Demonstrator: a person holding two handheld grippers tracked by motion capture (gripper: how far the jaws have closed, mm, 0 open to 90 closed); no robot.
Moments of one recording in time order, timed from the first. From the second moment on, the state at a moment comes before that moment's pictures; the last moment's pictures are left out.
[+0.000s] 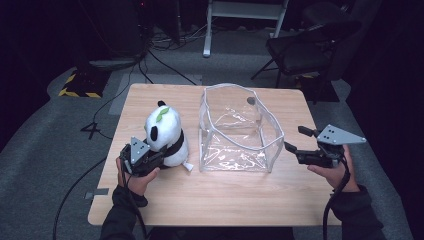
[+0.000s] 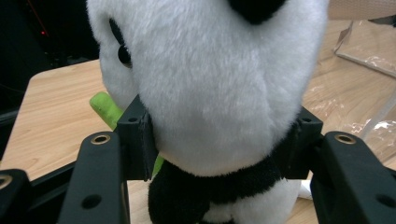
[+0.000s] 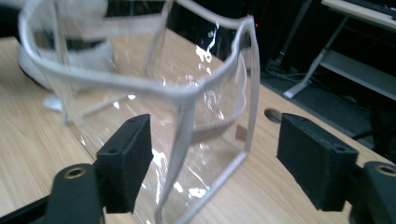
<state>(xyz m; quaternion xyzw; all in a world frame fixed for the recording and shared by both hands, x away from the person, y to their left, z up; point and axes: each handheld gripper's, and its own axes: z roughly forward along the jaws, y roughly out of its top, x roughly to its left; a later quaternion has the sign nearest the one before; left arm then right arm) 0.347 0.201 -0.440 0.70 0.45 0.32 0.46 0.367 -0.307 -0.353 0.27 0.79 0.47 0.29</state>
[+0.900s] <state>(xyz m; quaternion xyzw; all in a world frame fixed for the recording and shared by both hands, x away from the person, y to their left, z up) 0.382 0.144 -0.450 0.71 0.42 0.29 0.48 0.383 -0.366 -0.489 0.38 0.82 0.35 0.23</state>
